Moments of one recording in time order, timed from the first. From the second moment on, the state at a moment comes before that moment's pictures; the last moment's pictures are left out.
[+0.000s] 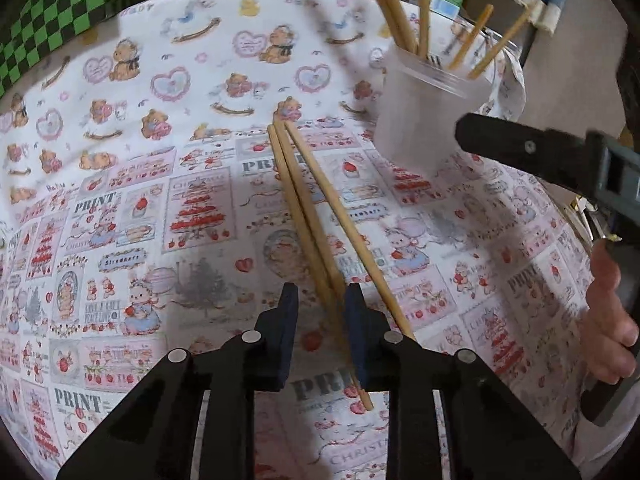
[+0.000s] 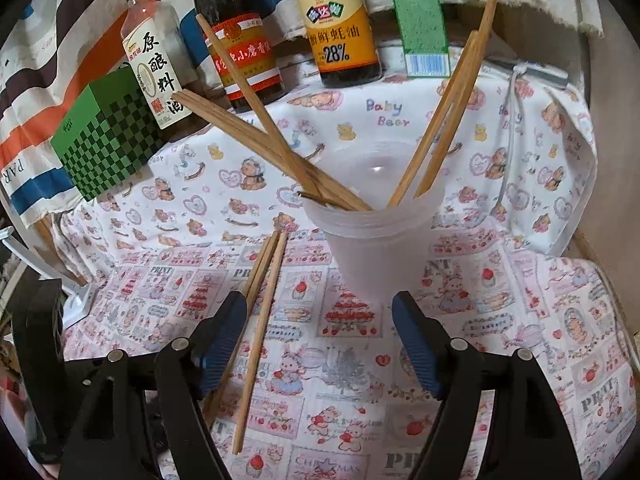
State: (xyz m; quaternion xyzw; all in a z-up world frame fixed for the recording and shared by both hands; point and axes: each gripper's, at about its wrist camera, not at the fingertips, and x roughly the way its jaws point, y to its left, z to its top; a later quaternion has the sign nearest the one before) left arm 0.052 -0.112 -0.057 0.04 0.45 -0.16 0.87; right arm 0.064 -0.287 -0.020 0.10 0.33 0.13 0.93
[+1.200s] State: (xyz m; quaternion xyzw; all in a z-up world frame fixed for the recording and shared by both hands) left arm 0.018 -0.077 0.009 0.01 0.30 -0.08 0.95; right arm 0.064 -0.277 -0.025 0.07 0.35 0.12 0.93
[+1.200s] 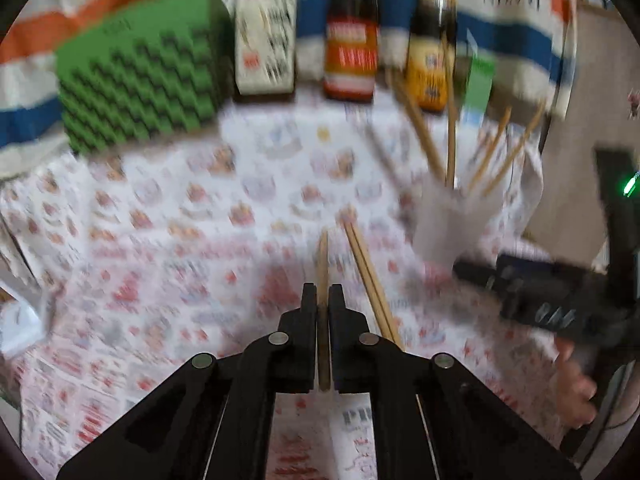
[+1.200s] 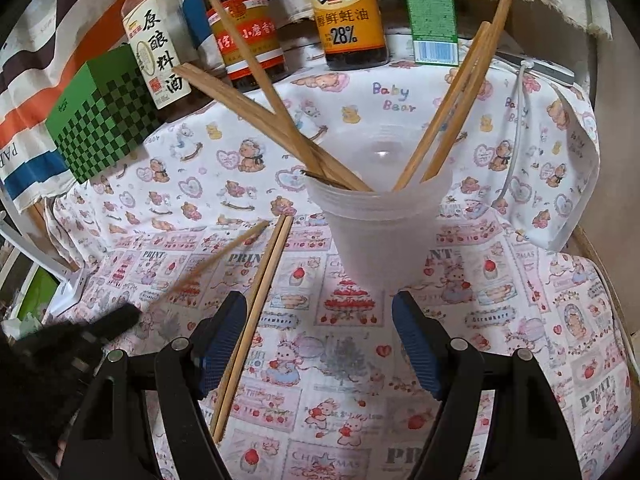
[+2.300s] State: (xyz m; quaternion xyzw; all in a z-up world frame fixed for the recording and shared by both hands) left arm 0.012 -0.041 0.032 -0.06 0.25 -0.05 0.96; right arm 0.058 -0.208 -0.069 -0.02 0.44 0.19 0.88
